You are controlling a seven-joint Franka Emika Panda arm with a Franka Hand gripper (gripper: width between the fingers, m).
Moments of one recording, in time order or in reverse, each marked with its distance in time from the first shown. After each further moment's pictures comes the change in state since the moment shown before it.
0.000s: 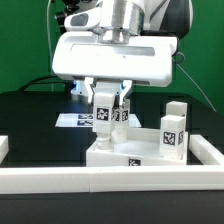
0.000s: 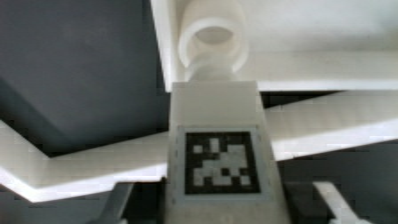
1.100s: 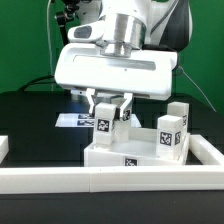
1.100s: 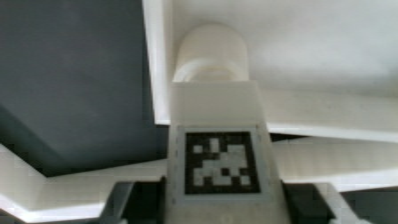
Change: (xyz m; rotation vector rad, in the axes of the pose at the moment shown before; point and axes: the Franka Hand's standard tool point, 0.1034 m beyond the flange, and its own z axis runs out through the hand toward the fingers) arm -0.012 0.000 0.015 -0.022 0.004 -0.030
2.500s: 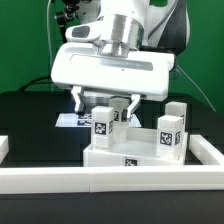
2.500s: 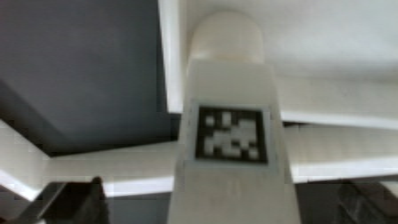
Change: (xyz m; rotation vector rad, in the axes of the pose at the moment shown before) arm 0.013 0.006 -0.005 0.001 0.053 -0.023
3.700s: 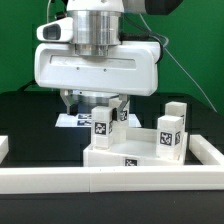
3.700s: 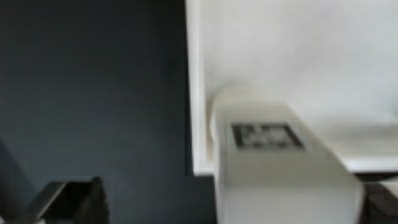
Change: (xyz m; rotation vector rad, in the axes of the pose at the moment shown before) arm 0.002 0.011 0.008 0.040 -0.511 0.097
